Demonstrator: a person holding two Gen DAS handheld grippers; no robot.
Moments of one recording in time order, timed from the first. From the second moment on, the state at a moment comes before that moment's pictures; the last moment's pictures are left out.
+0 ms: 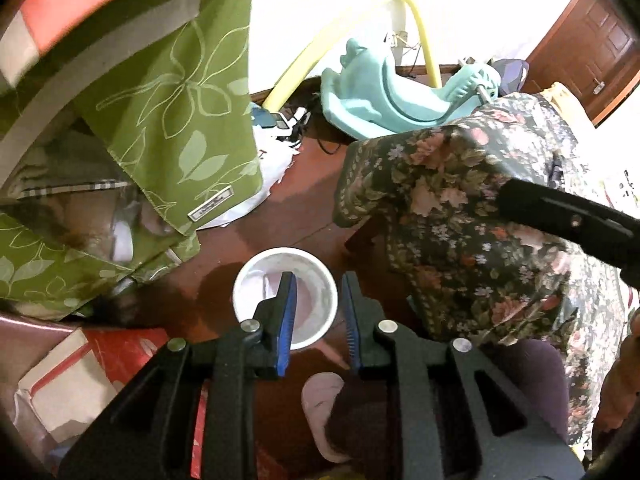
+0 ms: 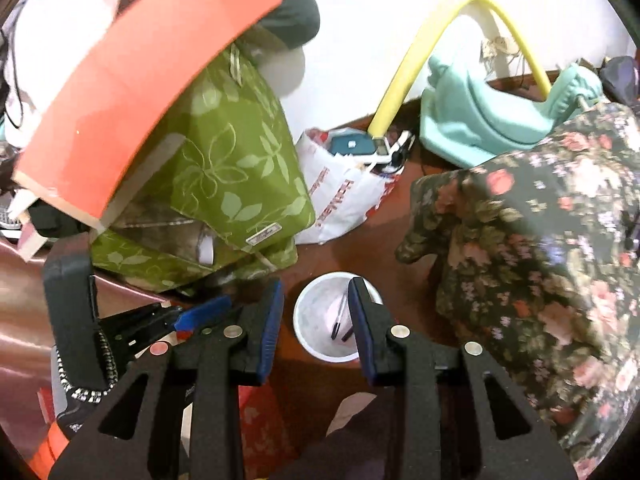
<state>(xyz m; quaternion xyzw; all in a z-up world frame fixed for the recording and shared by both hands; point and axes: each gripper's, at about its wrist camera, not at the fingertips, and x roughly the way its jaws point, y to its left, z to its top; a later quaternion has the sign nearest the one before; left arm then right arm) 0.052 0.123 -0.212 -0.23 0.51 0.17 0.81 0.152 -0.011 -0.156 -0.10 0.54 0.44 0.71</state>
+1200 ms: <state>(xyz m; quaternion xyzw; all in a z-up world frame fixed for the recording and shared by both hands) 0.255 -0.064 -0.129 -0.12 0.44 0.02 0.89 0.287 -0.258 -0.108 -0.04 0.45 0.24 0.86</state>
